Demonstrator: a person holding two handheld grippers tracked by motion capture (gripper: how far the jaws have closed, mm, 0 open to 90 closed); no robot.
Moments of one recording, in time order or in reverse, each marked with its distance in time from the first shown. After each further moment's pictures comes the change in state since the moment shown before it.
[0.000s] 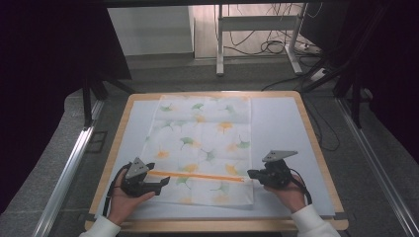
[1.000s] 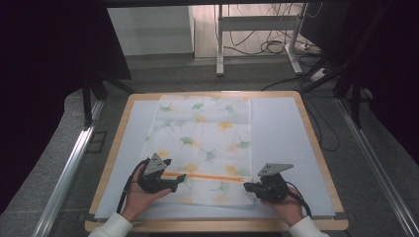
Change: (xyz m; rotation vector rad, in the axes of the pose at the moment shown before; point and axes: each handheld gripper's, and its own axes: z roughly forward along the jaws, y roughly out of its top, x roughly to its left) left arm -0.028 0.030 0.025 -0.010 -0.054 0.059; right arm 0.029 -0.018 0.002 0.027 0.024 -0.021
